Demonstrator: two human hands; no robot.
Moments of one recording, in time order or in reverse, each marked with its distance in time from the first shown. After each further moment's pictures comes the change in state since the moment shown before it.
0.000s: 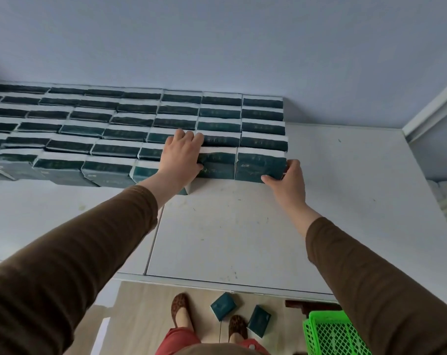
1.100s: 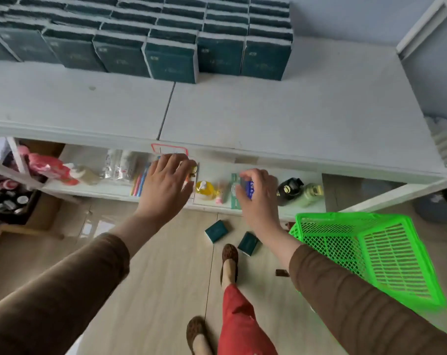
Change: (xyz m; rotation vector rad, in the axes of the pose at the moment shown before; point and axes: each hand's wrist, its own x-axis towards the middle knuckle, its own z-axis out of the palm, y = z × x) left_hand -0.369 0.050 0.053 -0.271 0.205 0.059; right_hand -0.346 0.067 0.025 -0.122 -0.058 -0.314
